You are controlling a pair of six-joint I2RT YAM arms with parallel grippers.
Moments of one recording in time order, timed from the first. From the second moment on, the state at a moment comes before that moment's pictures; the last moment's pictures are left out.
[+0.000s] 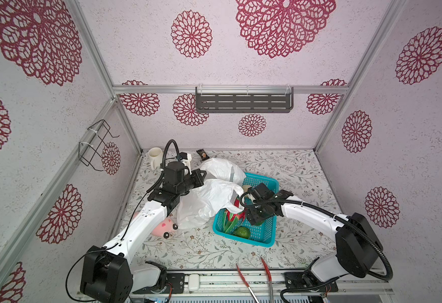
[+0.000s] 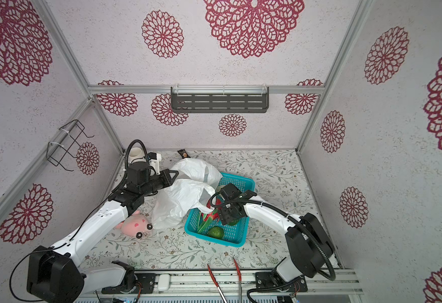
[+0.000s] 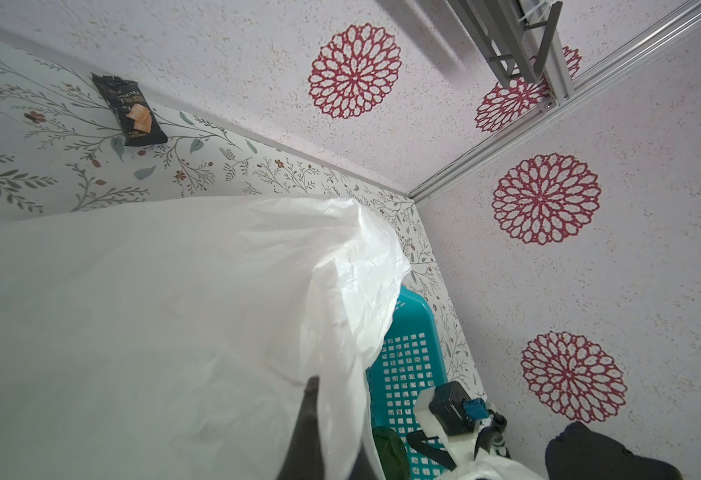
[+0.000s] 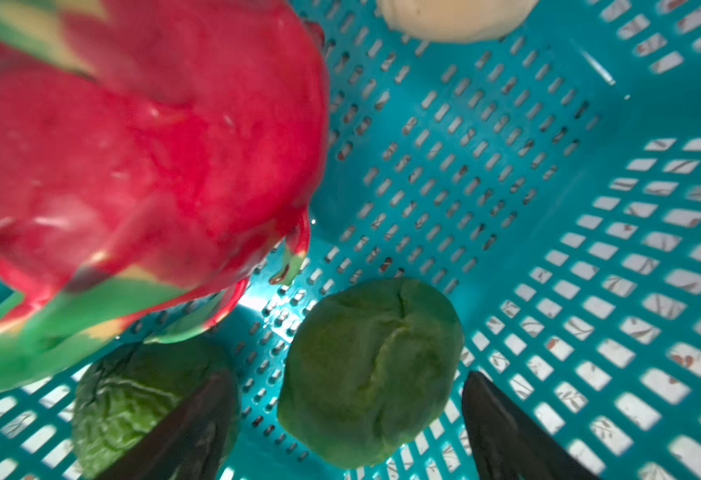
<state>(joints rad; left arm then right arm) -0.34 1.28 0.97 -0.10 0.26 -0.63 0.71 1.51 1.02 -0.75 0.06 0.24</state>
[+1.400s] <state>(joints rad) -0.34 1.28 0.97 -0.10 0.27 -0.63 0.54 1.37 1.18 -0.44 -0.07 0.30</state>
